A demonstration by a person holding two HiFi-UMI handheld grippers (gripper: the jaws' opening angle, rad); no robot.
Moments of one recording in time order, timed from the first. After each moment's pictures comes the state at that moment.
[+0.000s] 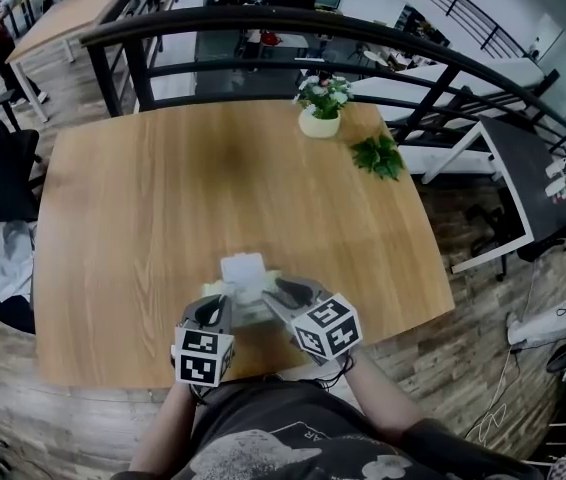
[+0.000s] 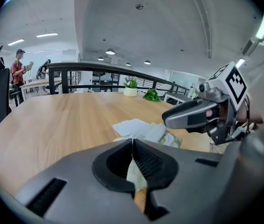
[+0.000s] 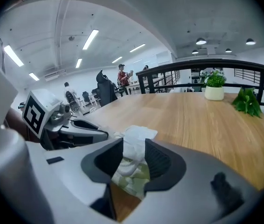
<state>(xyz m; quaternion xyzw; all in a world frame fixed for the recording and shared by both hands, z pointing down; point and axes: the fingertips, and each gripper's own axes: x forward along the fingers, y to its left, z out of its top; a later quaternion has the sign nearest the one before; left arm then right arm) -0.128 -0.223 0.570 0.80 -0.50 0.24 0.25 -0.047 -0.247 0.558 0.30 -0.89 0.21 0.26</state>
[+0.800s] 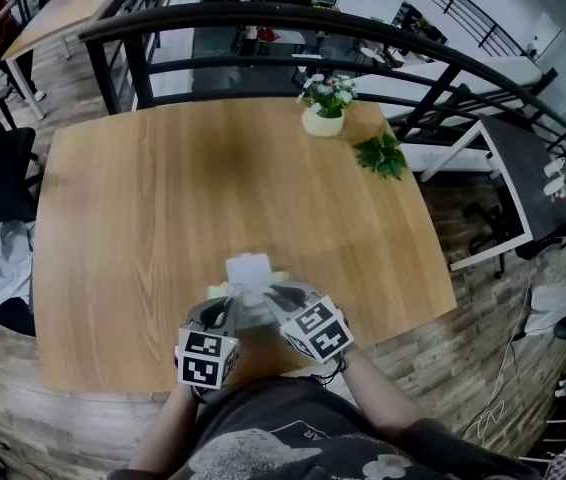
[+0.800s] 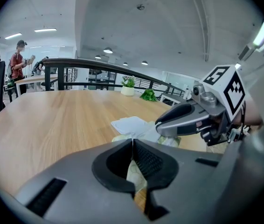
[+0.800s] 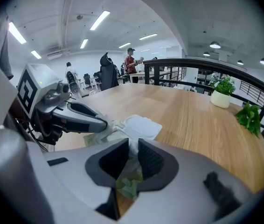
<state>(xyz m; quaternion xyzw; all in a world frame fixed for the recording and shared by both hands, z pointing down) -0.129 -0.226 0.576 0.81 -0.47 0.22 0.26 -0.063 -0.245 0.583 0.28 -0.88 0.16 0.35</state>
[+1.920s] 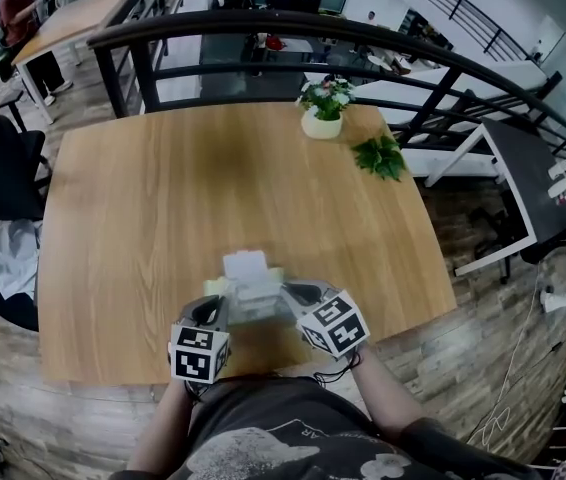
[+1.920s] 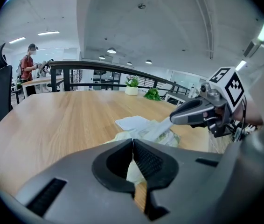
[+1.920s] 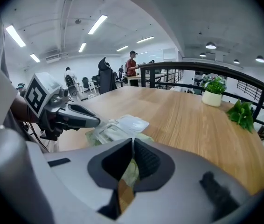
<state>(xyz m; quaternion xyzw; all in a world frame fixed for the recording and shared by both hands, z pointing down) -0.136 -0.214 0.572 0.79 -0.50 0.23 0.26 -0.022 -0.242 0.568 0.29 -0.88 0.16 0.33</state>
